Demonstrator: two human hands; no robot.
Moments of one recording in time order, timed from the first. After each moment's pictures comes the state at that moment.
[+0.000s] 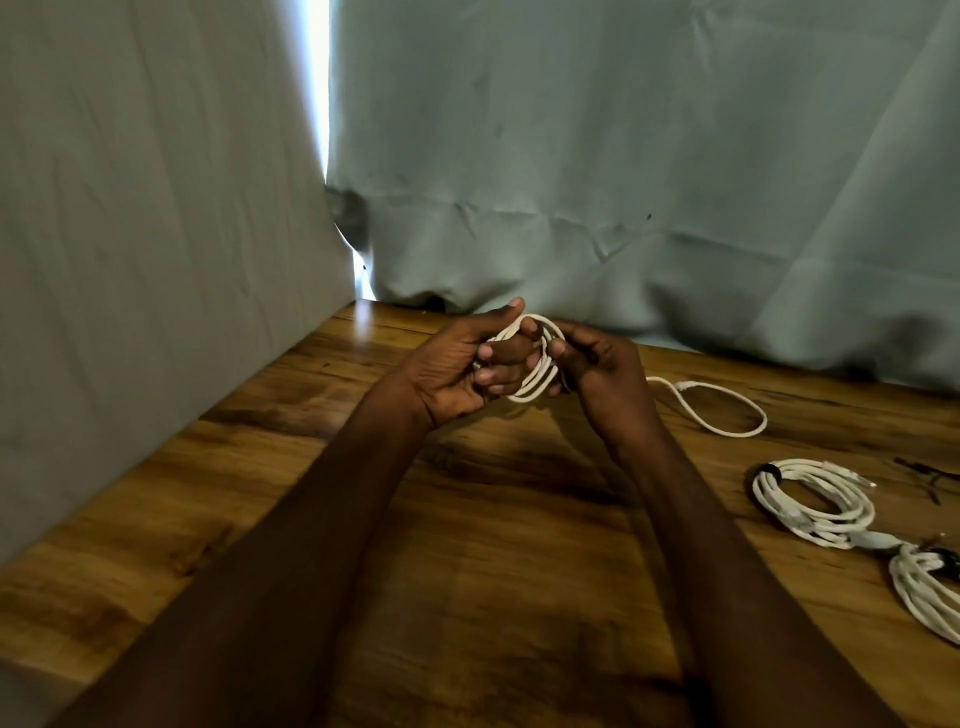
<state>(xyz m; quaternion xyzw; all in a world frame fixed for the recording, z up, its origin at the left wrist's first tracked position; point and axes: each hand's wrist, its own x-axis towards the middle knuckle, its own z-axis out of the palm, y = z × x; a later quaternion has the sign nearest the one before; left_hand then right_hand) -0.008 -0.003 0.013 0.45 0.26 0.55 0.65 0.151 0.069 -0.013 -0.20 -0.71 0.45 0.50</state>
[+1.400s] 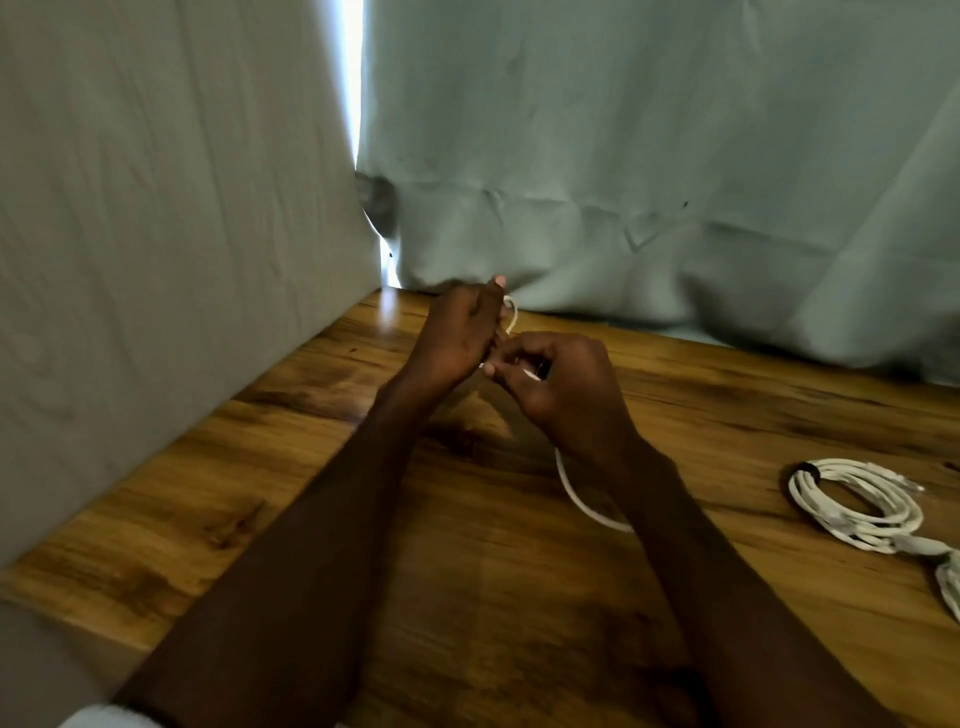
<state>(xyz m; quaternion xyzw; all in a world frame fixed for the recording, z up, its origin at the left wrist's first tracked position) -0.036 0.006 -0.002 0.53 0.56 0.62 0.13 0.120 0.016 -0.011 -0.20 -0.84 0.25 0.44</state>
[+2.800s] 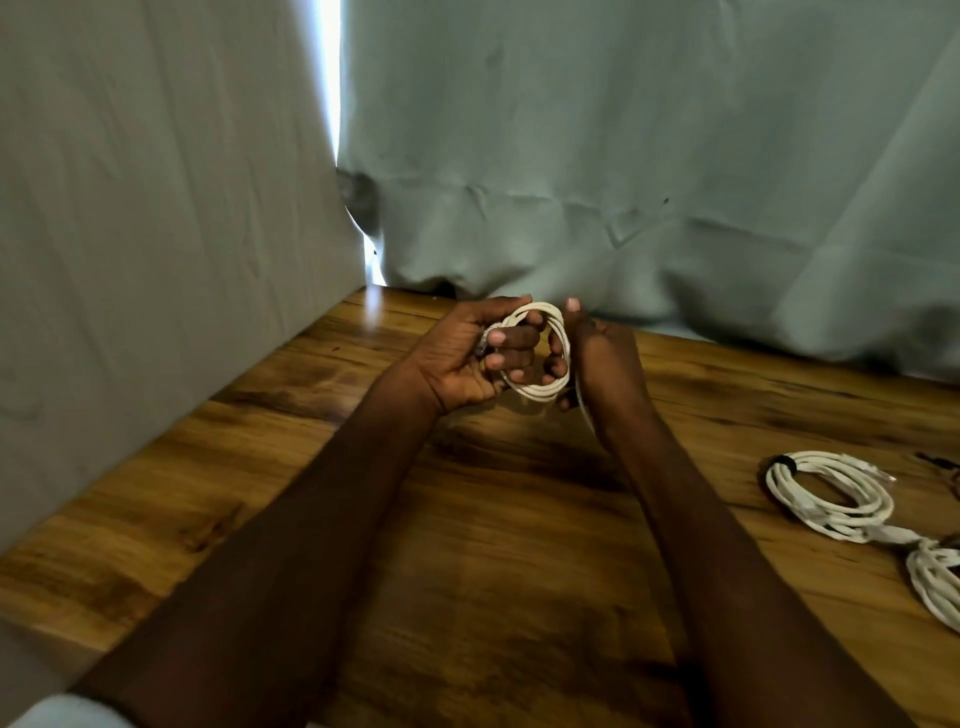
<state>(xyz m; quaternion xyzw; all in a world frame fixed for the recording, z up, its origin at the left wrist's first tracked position) -0.009 -0.001 0.009 0.40 0.23 0.55 0.70 0.135 0.046 0.001 -0.37 -0.64 0.48 0.48</state>
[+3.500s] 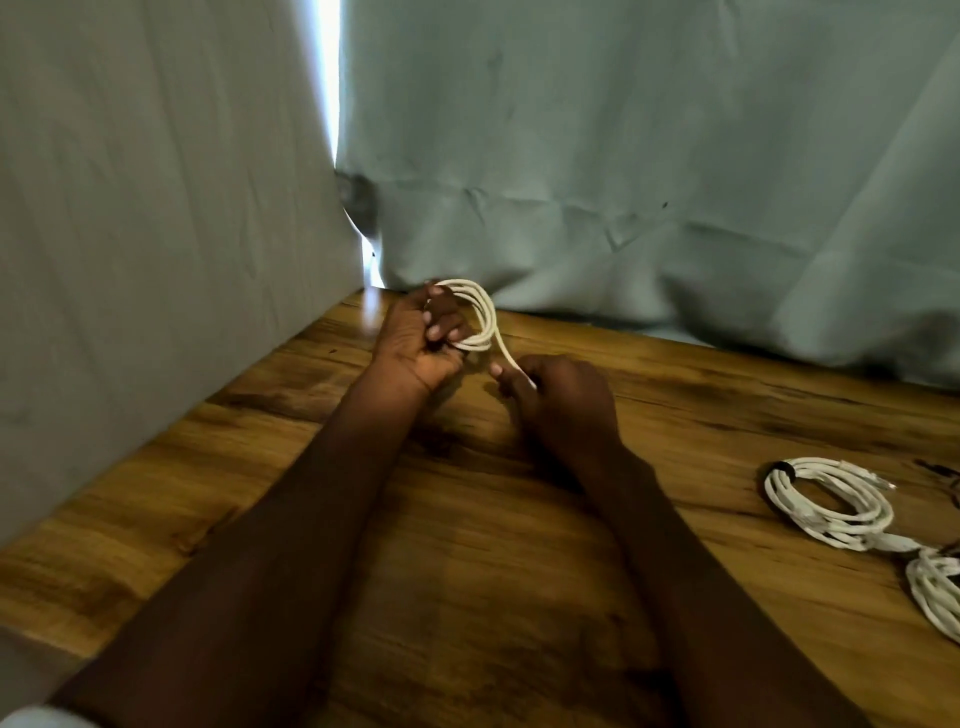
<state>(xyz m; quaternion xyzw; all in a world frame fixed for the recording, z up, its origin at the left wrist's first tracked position) -0.051 0.018 -0.001 0.20 0.15 0.80 0.55 0.126 0.049 -0.033 -0.36 -0.86 0.11 0.33</state>
